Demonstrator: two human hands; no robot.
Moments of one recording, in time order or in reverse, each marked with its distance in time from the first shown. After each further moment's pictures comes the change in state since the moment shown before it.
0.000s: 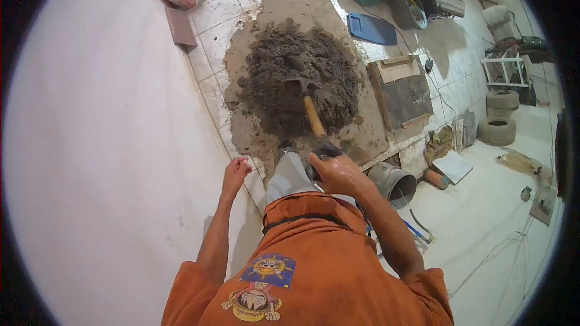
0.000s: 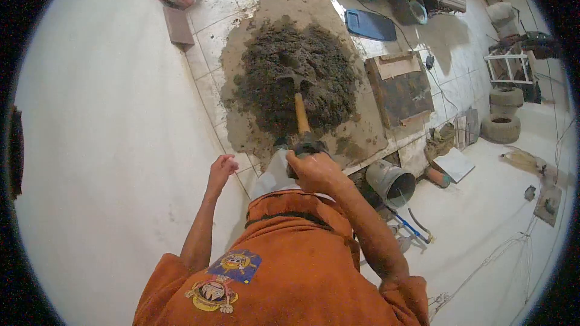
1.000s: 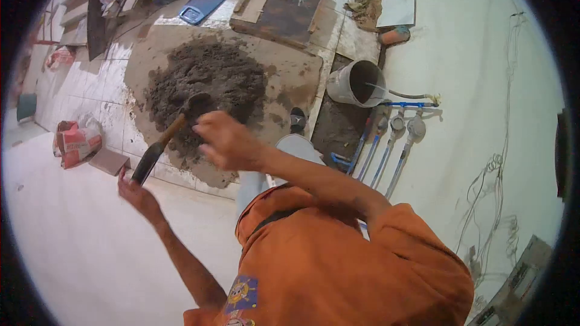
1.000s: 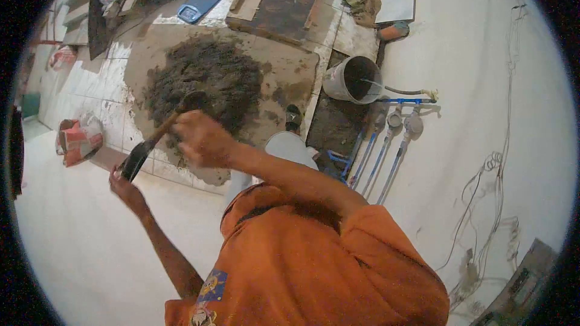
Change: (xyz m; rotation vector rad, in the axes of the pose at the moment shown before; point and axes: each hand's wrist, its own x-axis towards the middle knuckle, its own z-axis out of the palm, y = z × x) left_hand 0.005 0.212 0.198 0.933 0.363 0.995; right_hand -0.106 0.153 0.059 0.394 1.438 -0.014
